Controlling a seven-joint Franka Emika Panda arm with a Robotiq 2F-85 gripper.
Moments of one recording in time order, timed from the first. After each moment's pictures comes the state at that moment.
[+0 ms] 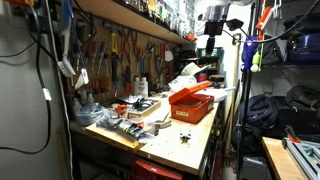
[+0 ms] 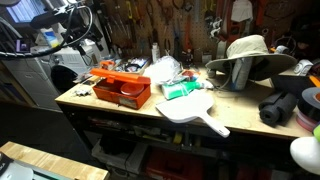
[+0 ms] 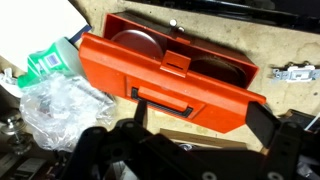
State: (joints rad) arm -0.11 -0.54 -0.20 -2.44 -0.25 2.13 -0.34
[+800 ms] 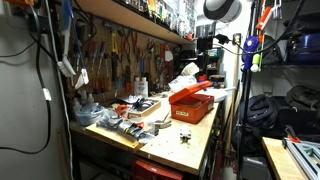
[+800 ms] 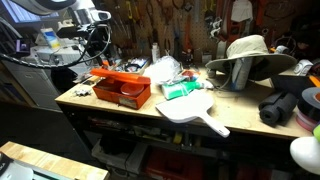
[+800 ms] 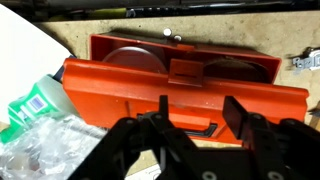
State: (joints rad) arm -0.14 -0.29 -0.24 -2.32 -0.14 2.12 -0.27
